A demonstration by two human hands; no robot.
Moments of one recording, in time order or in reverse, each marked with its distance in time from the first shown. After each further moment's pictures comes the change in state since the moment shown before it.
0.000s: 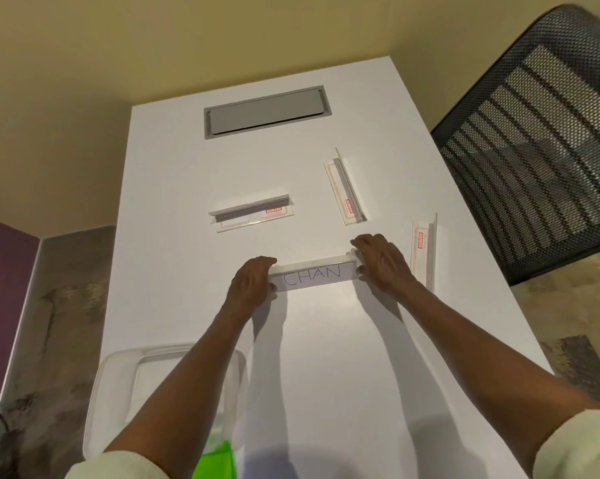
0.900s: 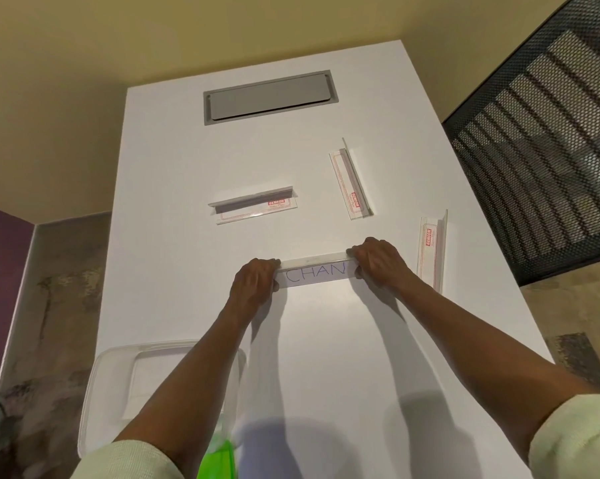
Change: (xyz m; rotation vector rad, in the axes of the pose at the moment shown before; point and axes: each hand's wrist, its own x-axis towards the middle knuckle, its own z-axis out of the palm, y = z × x) left_hand 0.009 -0.009 0.013 0.143 -0.059 -0.006; right_hand 0.015 0.002 0.019 -0.138 -0.094 -0.177
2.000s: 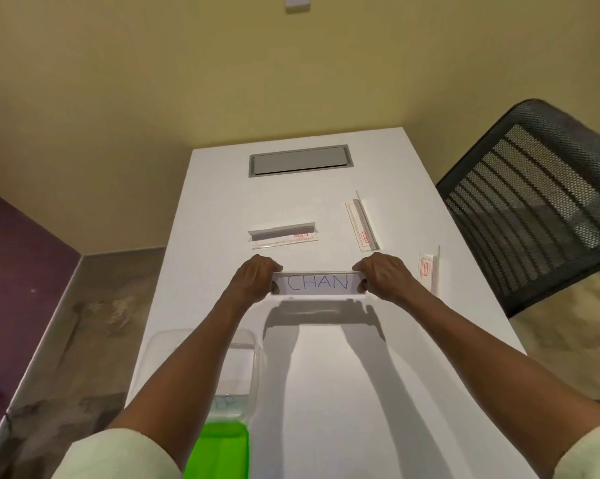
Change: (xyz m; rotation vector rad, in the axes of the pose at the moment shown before) left_hand -0.074 0.004 -0.101 0.014 0.092 0.007; right_hand -0.043 -0.067 -0.107 -0.029 0.053 0.070
